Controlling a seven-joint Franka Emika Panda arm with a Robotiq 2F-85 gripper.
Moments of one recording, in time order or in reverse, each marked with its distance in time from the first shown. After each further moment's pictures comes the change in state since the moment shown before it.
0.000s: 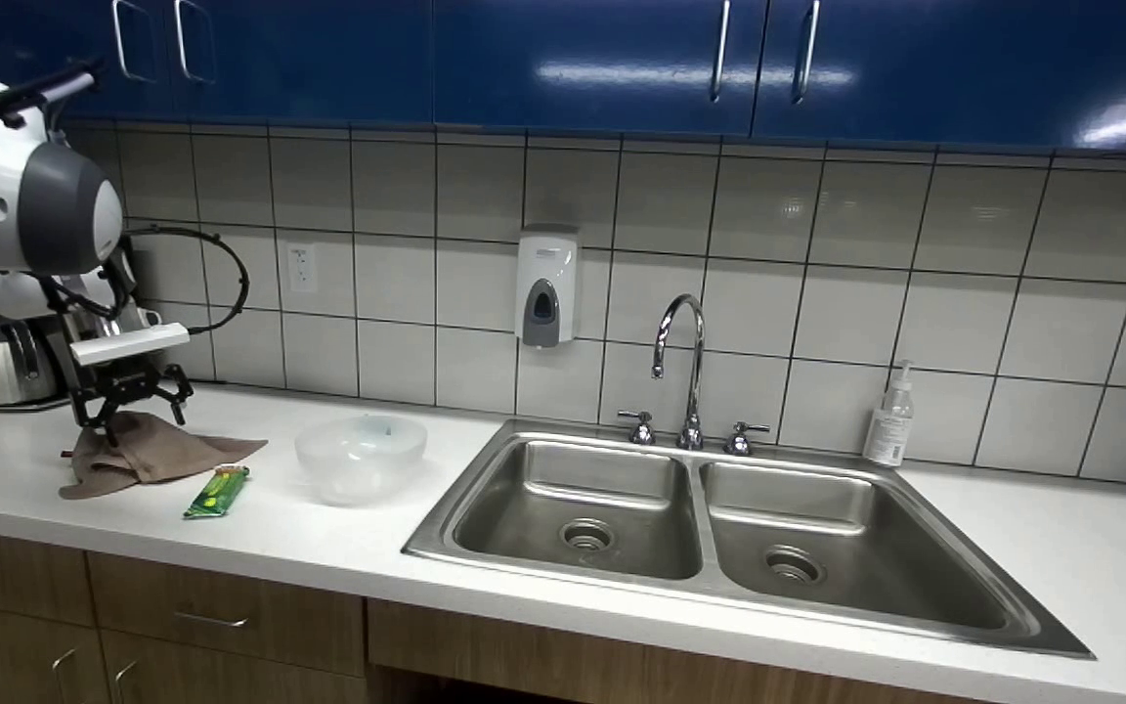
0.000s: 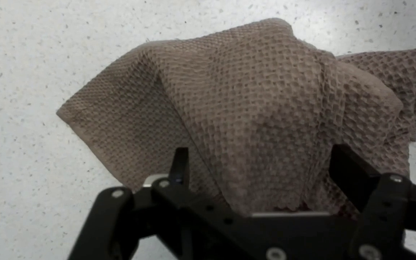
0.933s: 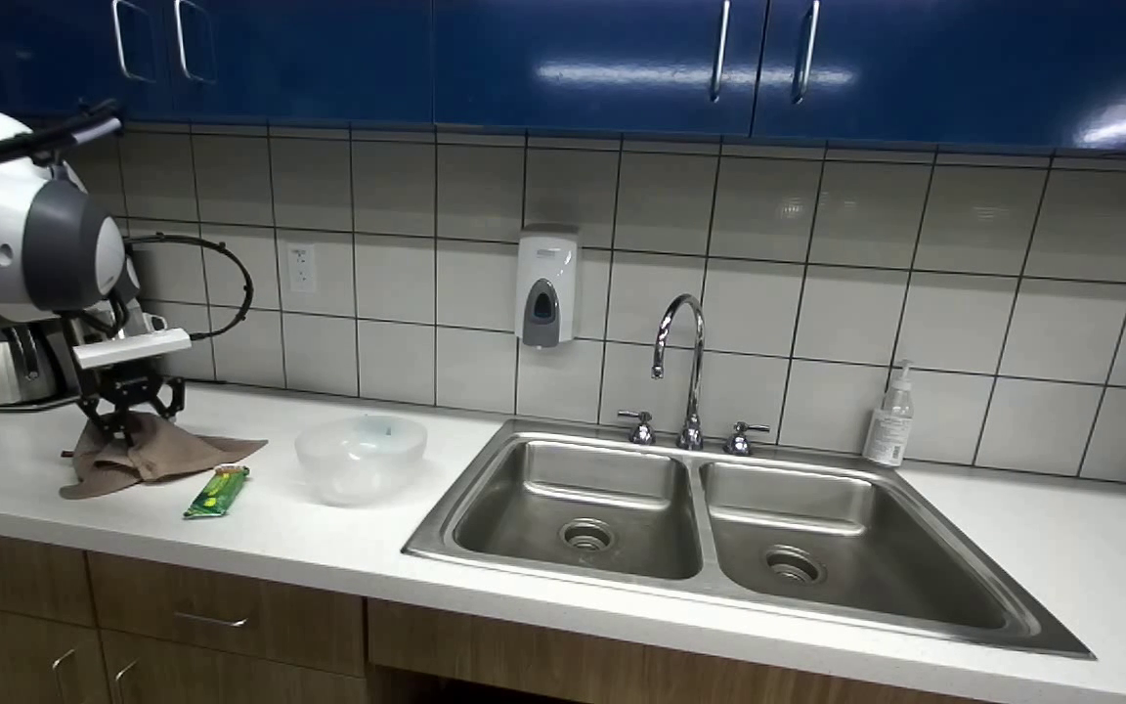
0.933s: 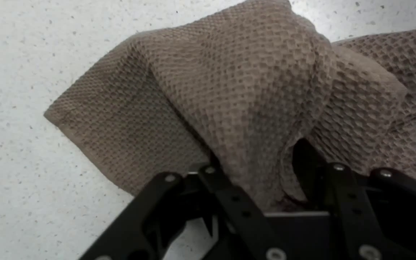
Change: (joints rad) arm 0.015 0.092 -0.010 0.154 0.040 -0.067 0.000
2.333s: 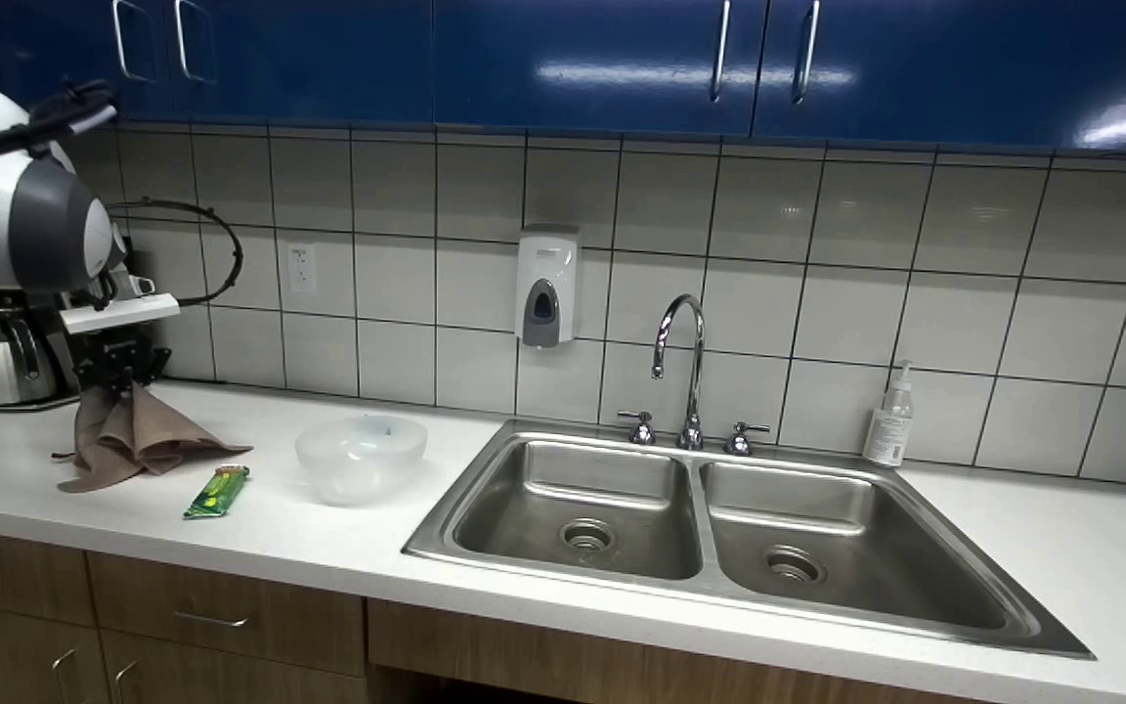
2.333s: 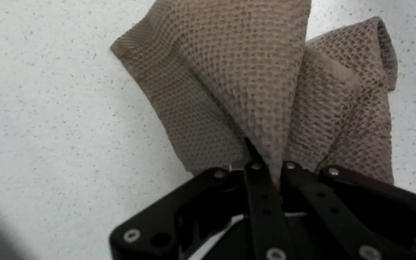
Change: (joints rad) arm 0.018 -0.048 0.001 0.045 0.002 0.007 0.000
